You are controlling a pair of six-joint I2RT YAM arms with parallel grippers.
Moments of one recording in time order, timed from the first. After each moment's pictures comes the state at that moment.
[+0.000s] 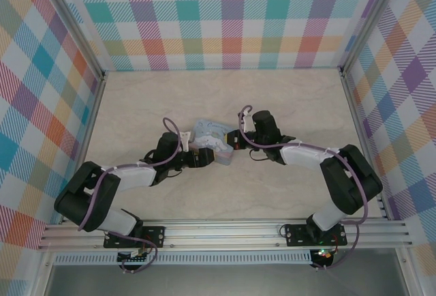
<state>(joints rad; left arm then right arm) -0.50 1.45 0.47 0.36 0.43 -0.62 0.59 1.59 0.80 0.22 -0.45 0.57</state>
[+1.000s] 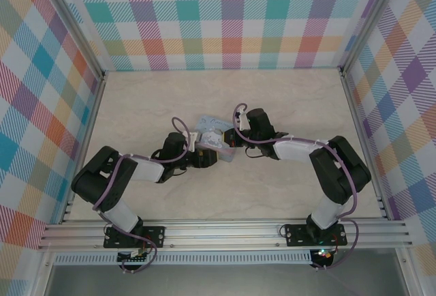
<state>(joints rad) -0.52 1.64 0.50 0.55 0.47 -0.56 0.60 1.70 0.87 0.21 -0.41 0.57</state>
